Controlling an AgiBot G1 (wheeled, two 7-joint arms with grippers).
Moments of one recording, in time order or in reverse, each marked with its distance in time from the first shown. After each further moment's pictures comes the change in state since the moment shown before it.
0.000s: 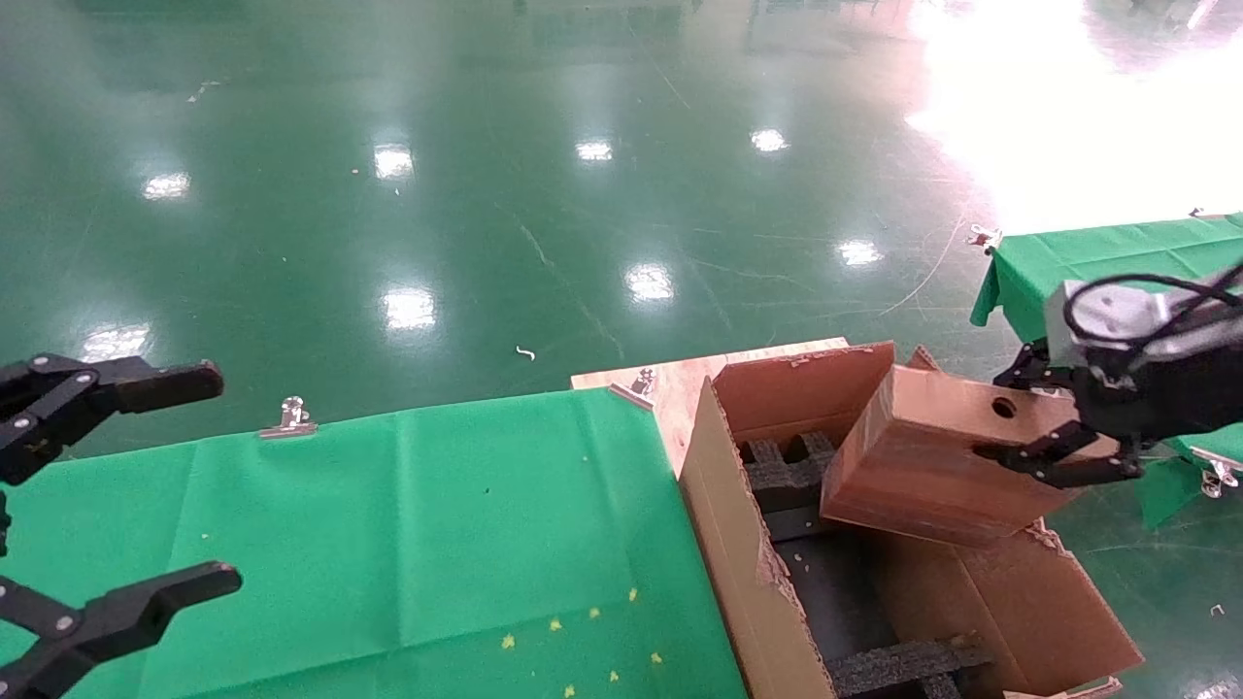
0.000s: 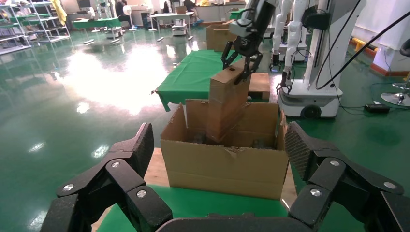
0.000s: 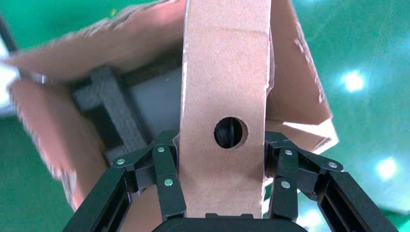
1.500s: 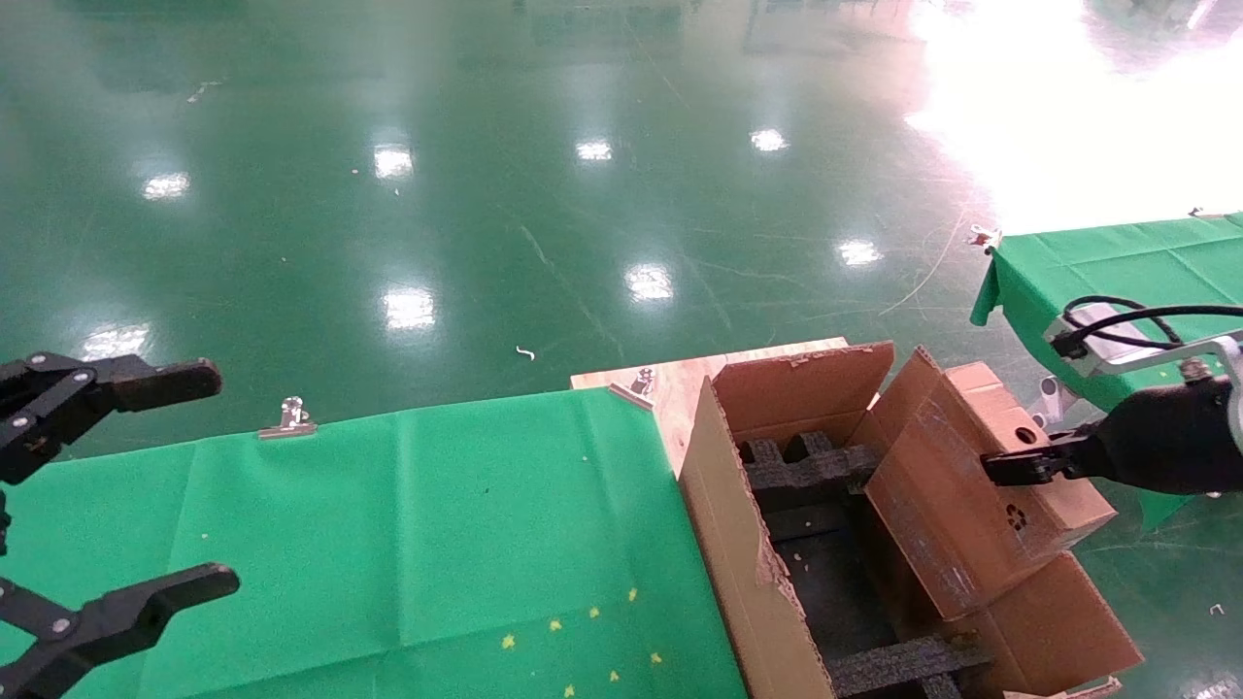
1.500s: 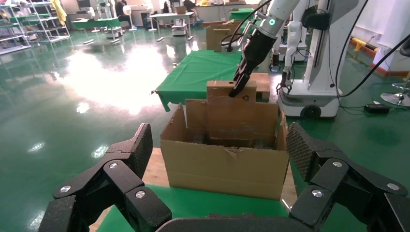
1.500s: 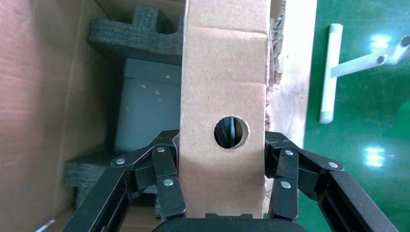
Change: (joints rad) left arm 0.000 0.000 0.000 0.000 0.000 0.000 0.000; right arm -0.122 0.202 -0.132 0.564 -0.337 0.456 1.355
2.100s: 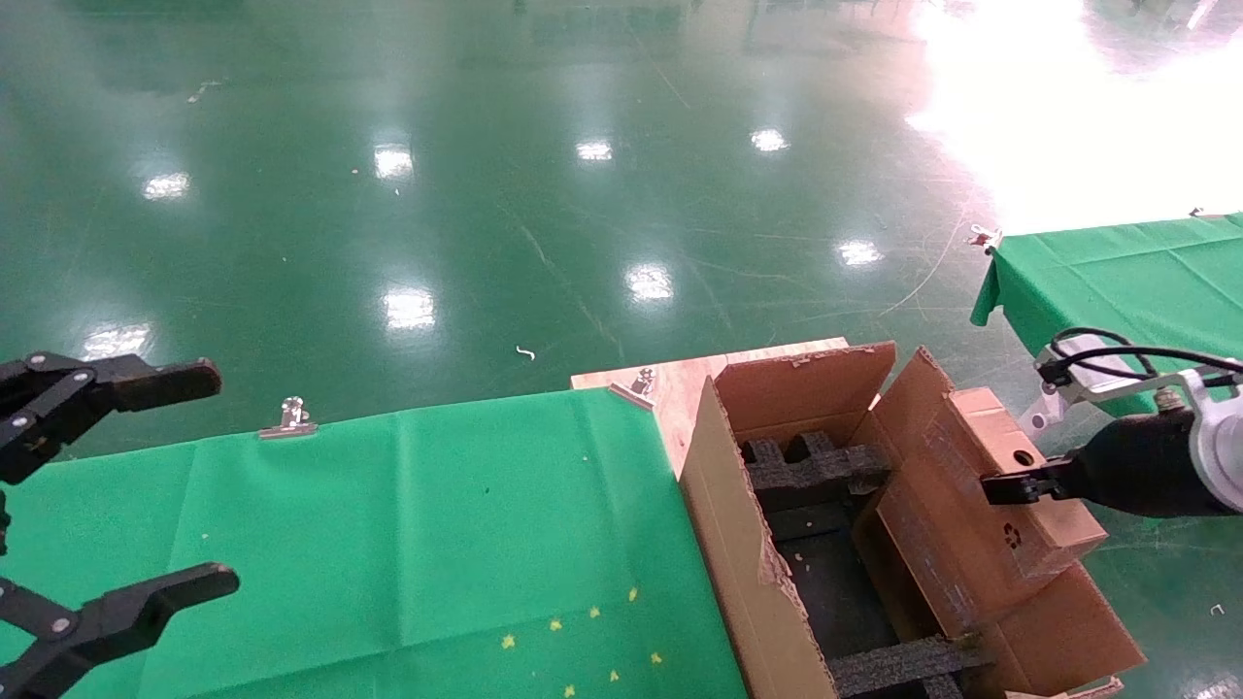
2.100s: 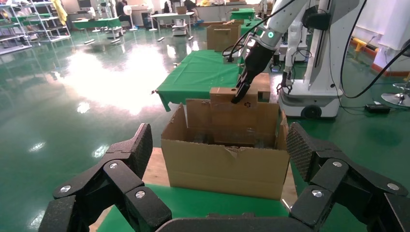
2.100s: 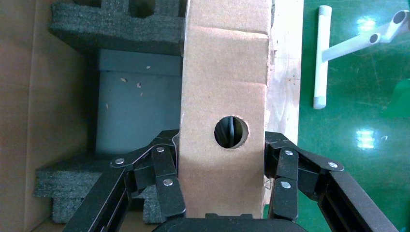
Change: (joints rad) left arm 0.000 0.000 0.000 0.000 0.000 0.000 0.000; right arm -0.088 -0.017 -0.051 0.008 -0.065 0.118 0.111
